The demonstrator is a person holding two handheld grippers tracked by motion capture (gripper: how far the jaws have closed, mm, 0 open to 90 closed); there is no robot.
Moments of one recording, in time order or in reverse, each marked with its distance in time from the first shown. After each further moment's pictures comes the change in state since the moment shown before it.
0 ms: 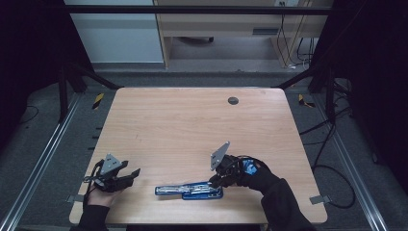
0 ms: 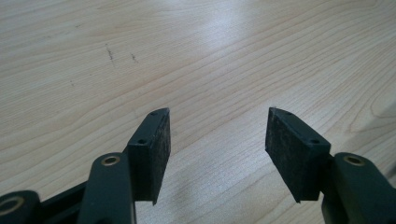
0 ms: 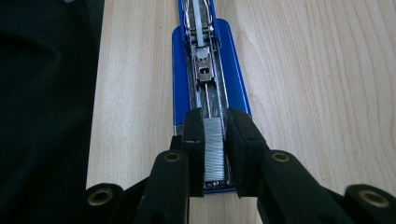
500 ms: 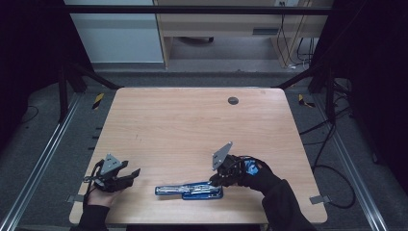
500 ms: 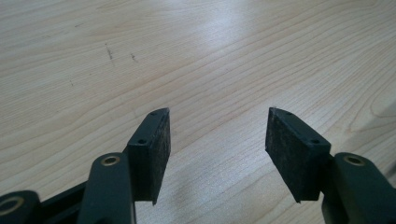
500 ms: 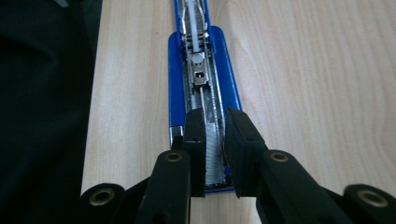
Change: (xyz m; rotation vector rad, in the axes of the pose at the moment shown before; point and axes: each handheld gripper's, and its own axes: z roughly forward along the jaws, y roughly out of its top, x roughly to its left) left arm 0.000 0.000 0.000 0.001 0.000 -0.001; right arm 0.003 -0.002 -0.005 -0.028 -0.037 -0.007
